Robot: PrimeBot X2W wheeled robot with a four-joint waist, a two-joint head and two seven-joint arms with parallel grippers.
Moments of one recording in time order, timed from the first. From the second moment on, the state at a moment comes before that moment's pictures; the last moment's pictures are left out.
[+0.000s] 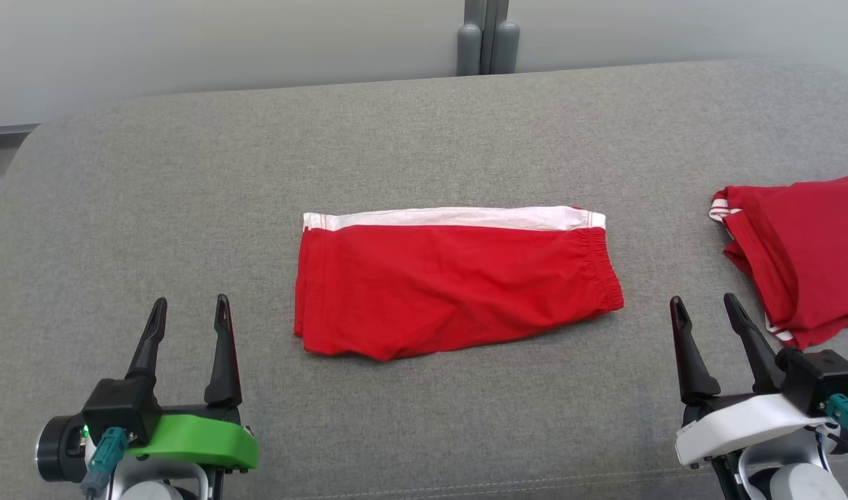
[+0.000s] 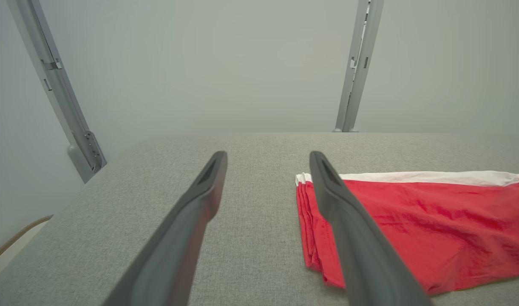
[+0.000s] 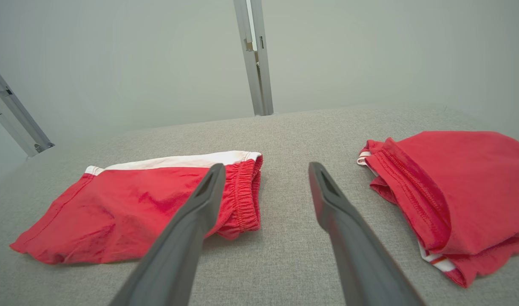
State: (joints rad) left arm -0.09 0.38 -0.40 0.03 -0.51 0.30 -0.26; right arm 0.03 -0.08 -0.03 0.01 0.21 0.13 -0.14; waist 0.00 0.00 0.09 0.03
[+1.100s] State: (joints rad) left arm -0.19 0.26 -0.40 0.07 -0.43 0.20 -0.26; right arm -0.30 -0.18 0.00 0.57 0.27 0.13 -0.17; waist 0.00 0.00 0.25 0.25
